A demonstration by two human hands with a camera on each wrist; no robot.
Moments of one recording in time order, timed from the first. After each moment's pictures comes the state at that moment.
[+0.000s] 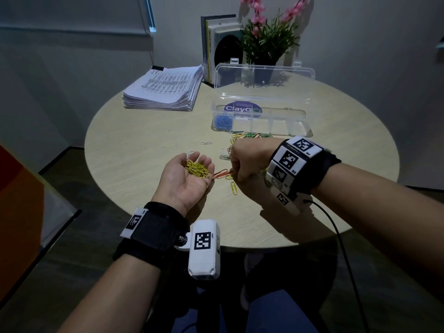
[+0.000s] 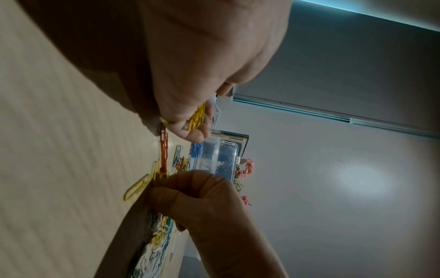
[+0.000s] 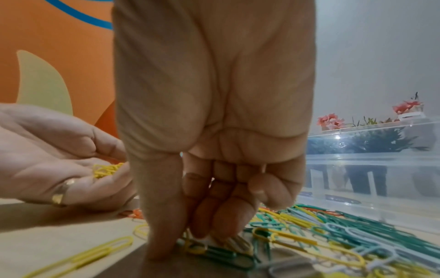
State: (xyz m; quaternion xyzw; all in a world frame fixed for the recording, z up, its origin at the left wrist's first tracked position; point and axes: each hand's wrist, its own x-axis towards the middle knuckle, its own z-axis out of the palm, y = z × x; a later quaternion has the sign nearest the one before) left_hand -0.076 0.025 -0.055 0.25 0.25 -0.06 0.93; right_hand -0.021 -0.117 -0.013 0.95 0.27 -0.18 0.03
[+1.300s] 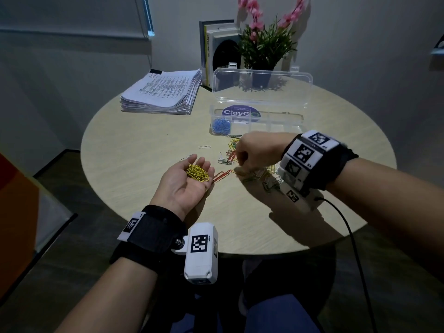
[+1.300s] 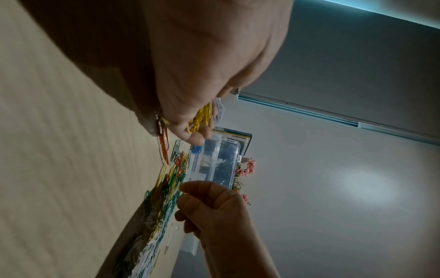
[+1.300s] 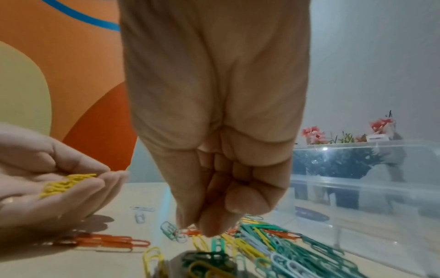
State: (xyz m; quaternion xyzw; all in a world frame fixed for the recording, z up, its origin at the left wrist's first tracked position) left_hand -0.069 0.022 -0.055 0.27 0.26 -0.06 0.93; right_hand -0.015 -0.136 0.002 0.95 0.29 -0.14 0.03
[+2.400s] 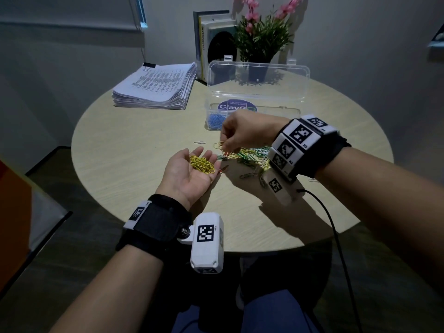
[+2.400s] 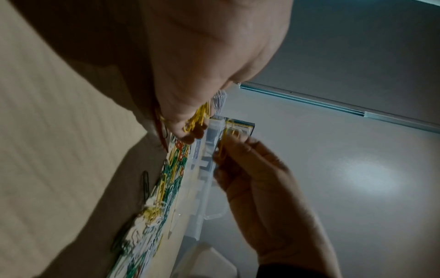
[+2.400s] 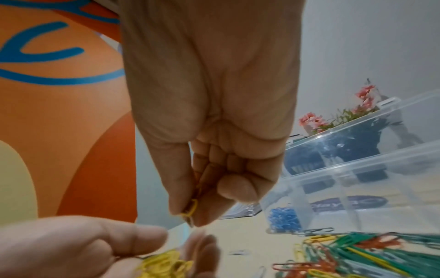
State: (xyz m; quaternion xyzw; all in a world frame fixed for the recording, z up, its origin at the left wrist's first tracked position) left_hand -0.059 0.008 -0.053 0.27 0.24 -0.08 0.93; right_hand -0.002 -0.126 0.013 0.94 0.25 -0.13 -0.20
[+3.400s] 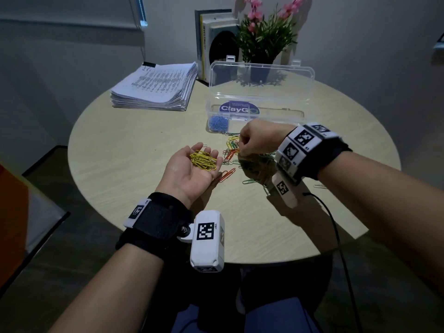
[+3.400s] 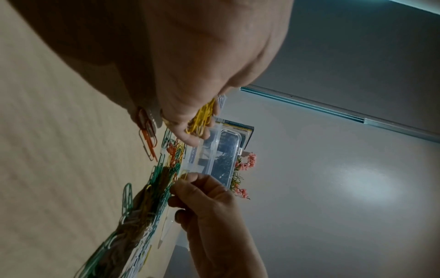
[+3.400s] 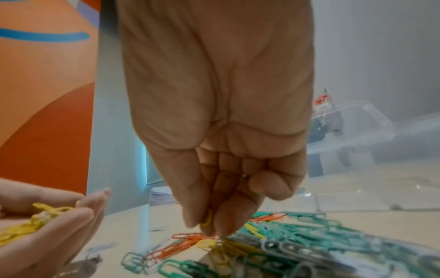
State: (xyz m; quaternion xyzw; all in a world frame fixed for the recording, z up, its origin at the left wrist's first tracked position) left_hand -0.040 0.011 -0.052 0.25 0.24 -0.08 0.94; right_hand 0.026 -0.143 -0.009 0.98 0.16 -0.12 -0.08
